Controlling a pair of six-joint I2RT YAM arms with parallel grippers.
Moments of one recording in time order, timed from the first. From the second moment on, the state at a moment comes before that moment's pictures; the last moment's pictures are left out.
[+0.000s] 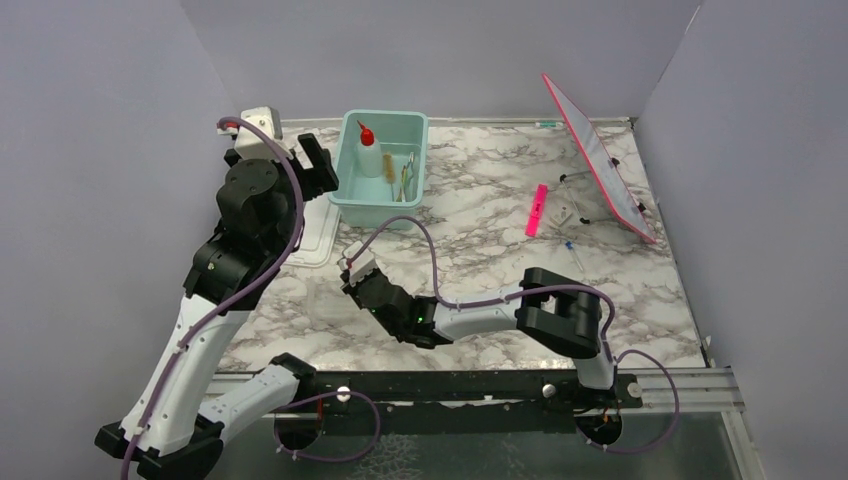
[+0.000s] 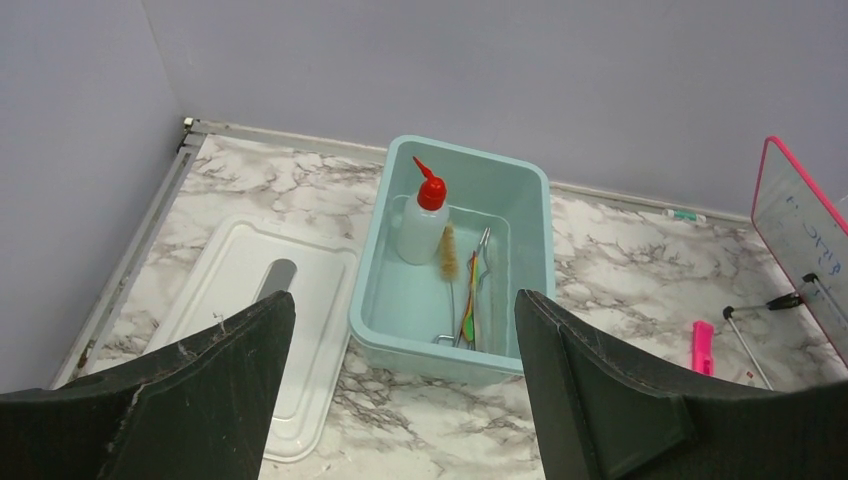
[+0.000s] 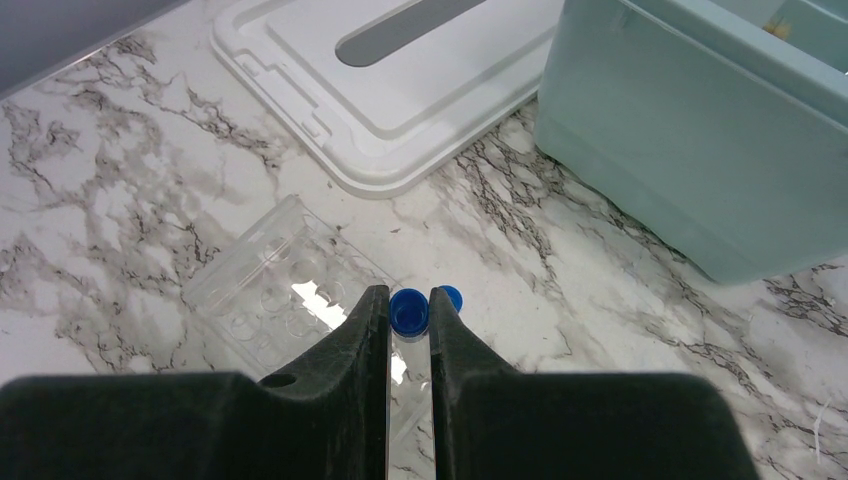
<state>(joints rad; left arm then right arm) -0.48 0.92 1.35 -0.52 -0.50 -0.26 1.33 2.01 1.21 0.56 0.62 0.06</state>
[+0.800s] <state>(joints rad) -0.49 0.94 1.35 -0.52 -0.52 -0.24 1.33 2.02 1.21 0.55 0.63 0.10</state>
